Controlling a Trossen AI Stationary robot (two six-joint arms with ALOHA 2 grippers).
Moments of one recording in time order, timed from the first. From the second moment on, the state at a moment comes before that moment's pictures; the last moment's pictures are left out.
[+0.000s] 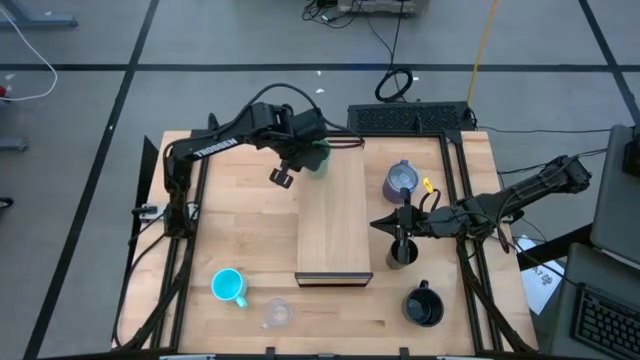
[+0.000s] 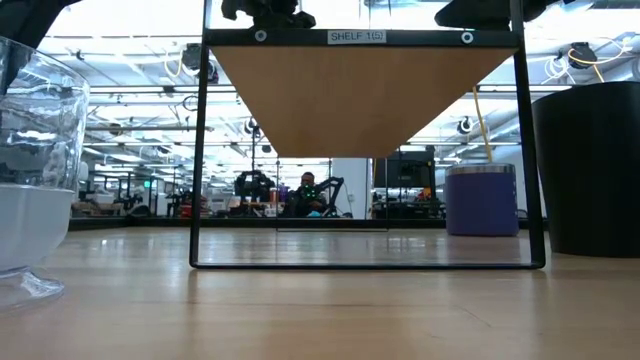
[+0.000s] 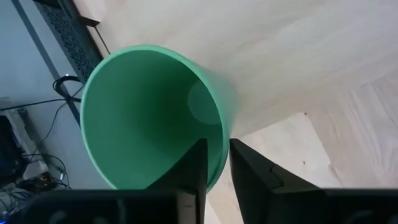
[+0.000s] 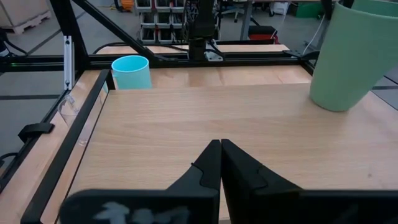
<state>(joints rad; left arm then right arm) 0.25 1.94 2.23 -1.49 -0.11 0.78 0.37 0.97 0.65 -0.05 0.45 0.16</state>
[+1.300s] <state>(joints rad) -0.04 1.70 2.25 -1.51 -0.14 0.35 0.41 0.97 0.65 -0.05 0.45 0.25</state>
